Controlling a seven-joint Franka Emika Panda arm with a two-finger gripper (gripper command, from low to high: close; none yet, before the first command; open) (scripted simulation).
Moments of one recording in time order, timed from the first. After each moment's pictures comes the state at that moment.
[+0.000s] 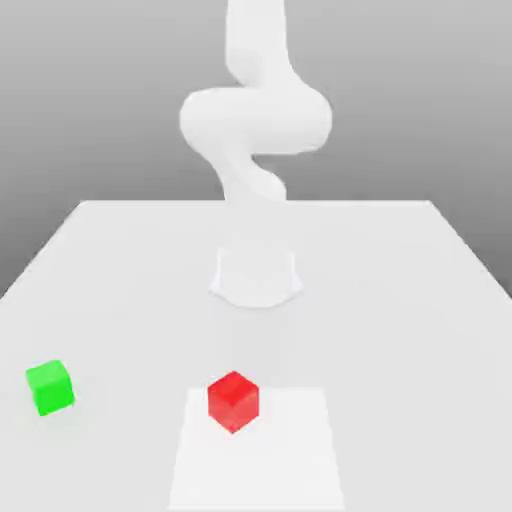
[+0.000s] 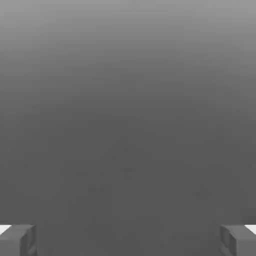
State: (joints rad) arm 0.03 -0.73 -0.04 -2.36 0.00 2.35 0.71
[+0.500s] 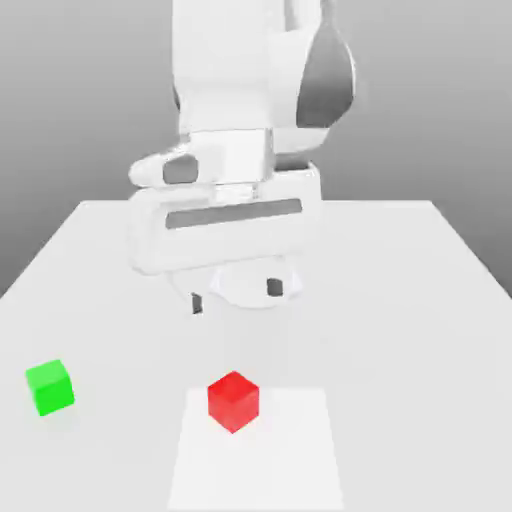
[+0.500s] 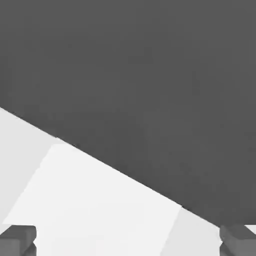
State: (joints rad) arm 0.18 -0.20 -0.26 -2.77 -0.02 2.71 0.09
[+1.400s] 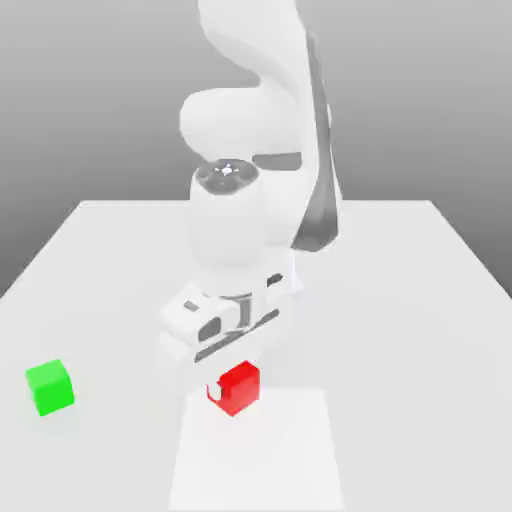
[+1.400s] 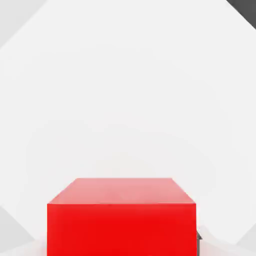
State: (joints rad) arm 0.11 -0.01 -0.20 -2.86 0.00 2.85 -0.08
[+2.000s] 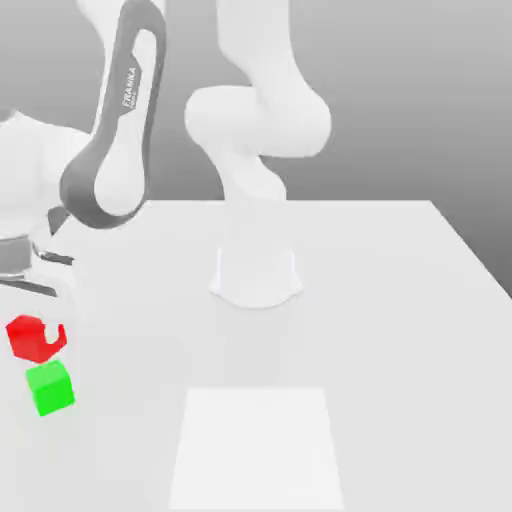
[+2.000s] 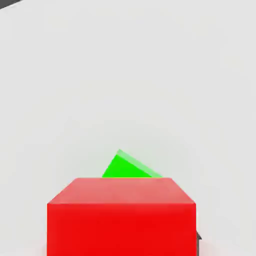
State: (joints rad) arm -0.39 0.15 -0.35 -2.62 0.15 2.76 0.30
